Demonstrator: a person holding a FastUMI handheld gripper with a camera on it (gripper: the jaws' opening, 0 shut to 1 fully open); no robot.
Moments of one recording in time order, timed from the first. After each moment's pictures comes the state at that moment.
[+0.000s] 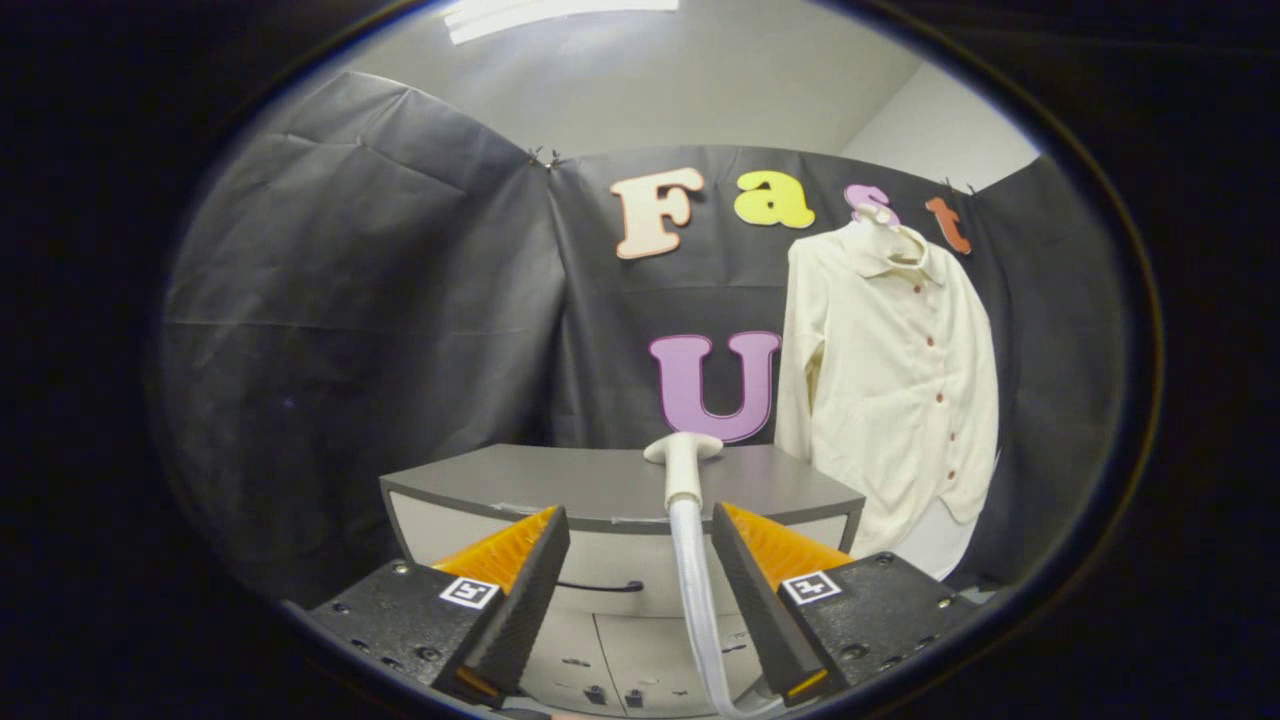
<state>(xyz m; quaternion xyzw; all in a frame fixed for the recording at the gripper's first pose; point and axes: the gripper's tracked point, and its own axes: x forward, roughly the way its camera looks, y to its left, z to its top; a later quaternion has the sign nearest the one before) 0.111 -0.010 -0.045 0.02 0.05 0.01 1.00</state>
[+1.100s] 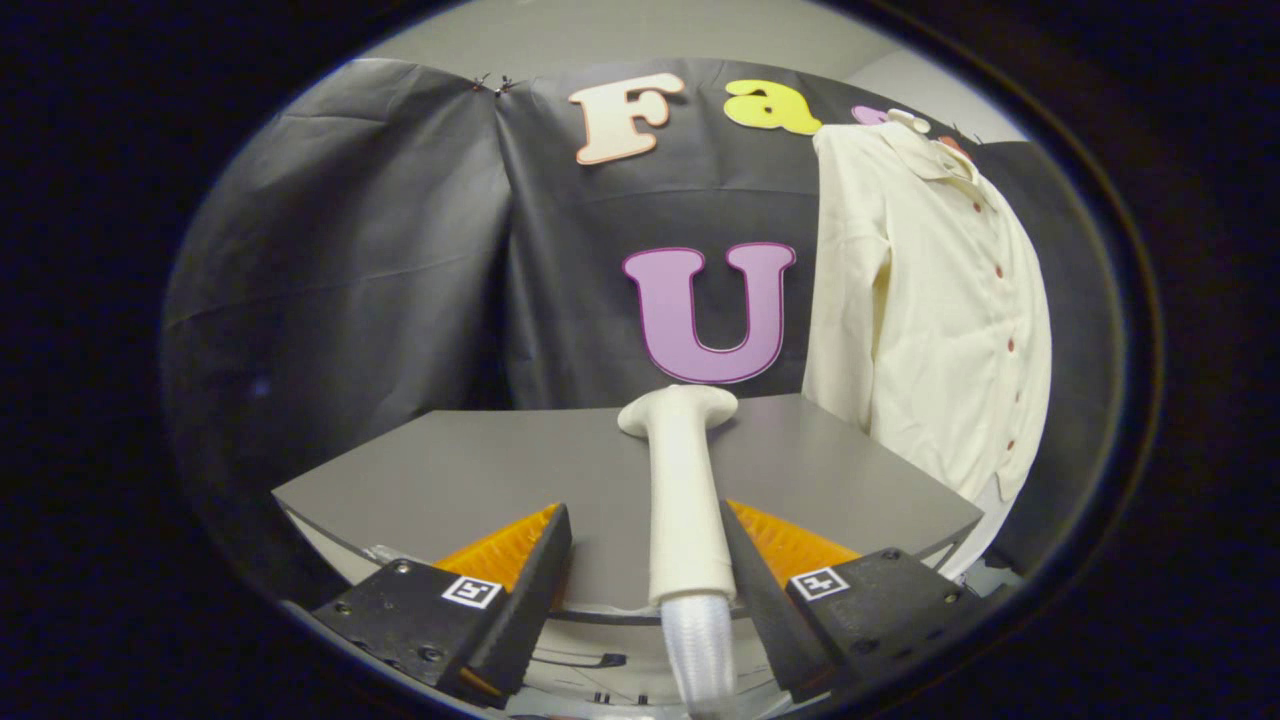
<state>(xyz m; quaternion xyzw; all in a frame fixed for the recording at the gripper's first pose) 0.254 -0.018 -0.110 0.03 0.16 -0.02 0.99</state>
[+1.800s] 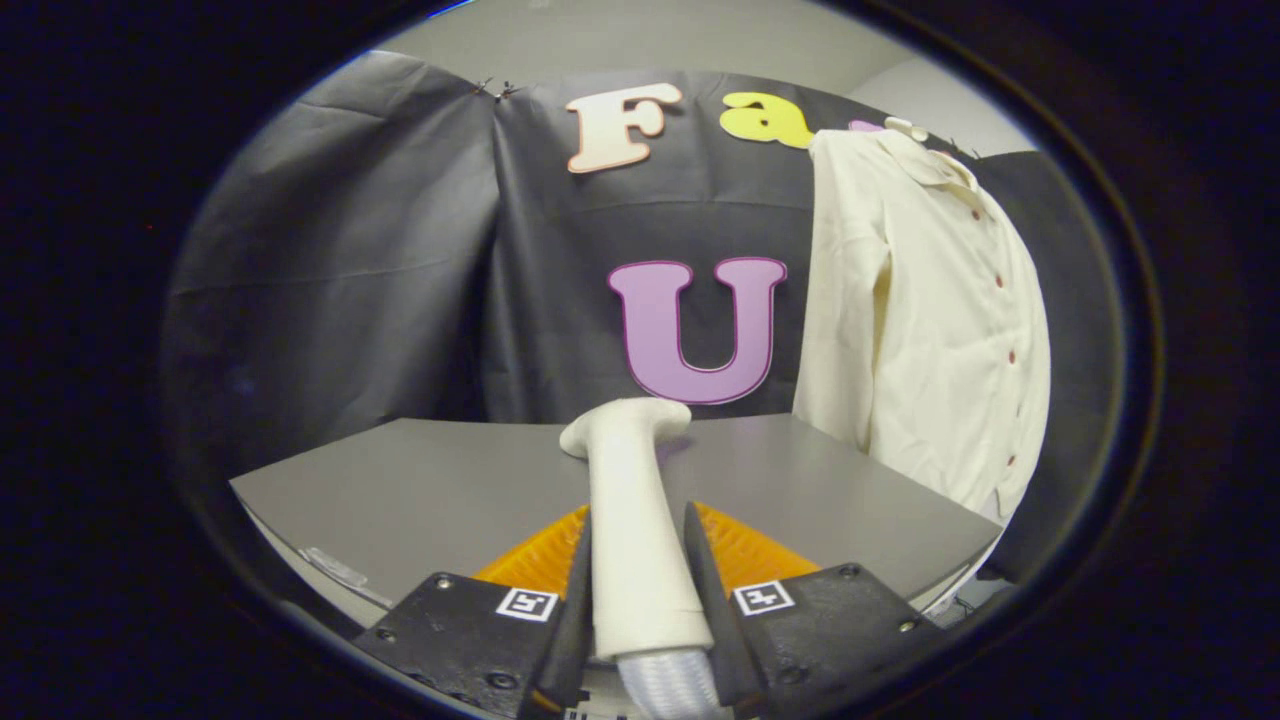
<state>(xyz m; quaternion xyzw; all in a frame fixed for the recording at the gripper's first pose) 0.272 -0.033 -0.117 0.02 0.13 -0.03 0.99</state>
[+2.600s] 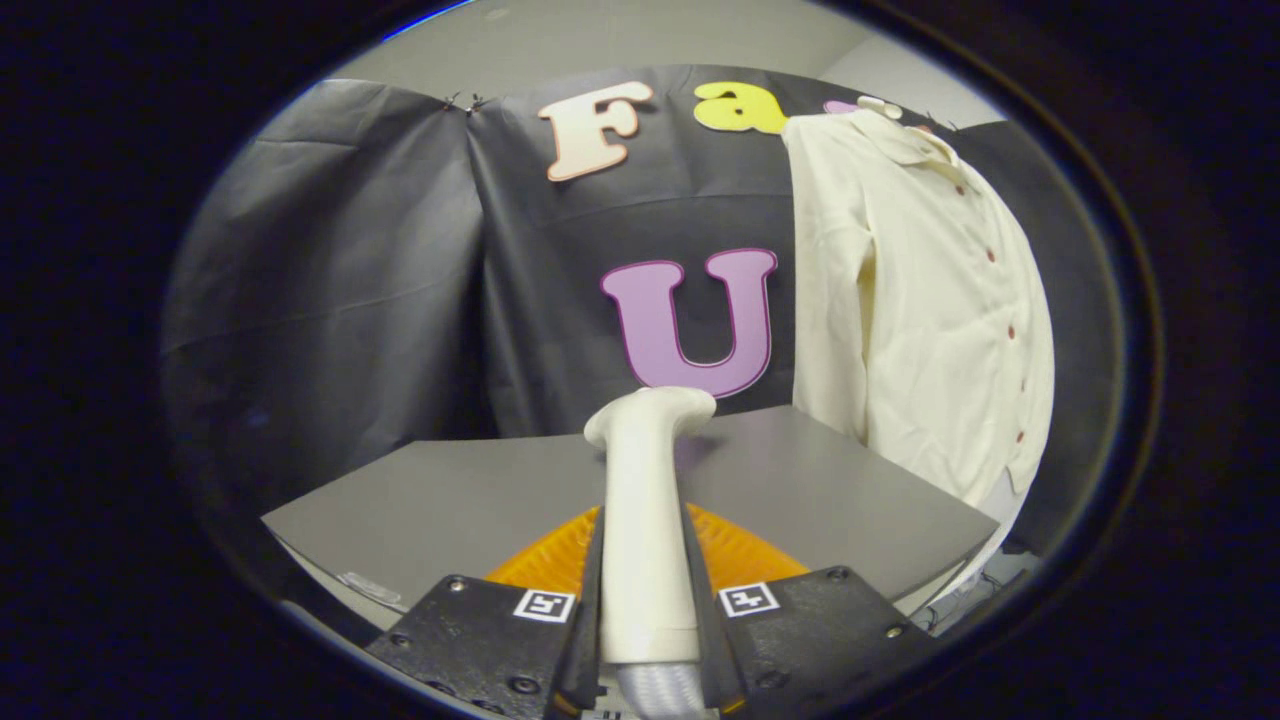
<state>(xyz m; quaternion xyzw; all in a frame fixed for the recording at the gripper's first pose) 0.260 -0.039 -0.090 0.06 0.11 -0.02 0.99</state>
